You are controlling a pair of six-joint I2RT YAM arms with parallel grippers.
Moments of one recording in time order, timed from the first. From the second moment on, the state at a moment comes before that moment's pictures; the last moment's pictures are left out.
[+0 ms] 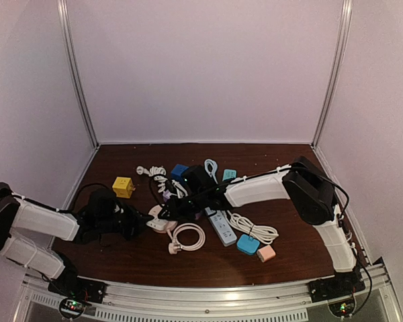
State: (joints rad) left arm -0.60 1.32 0.28 0.46 0.26 -1.56; right arm 0.97 2.31 1.62 0.04 -0.51 0.77
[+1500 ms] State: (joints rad) left arm -0.60 1.48 0.19 0.87 0.32 -1.53; right arm 0.96 2.37 1.65 0.11 -0.48 0.79
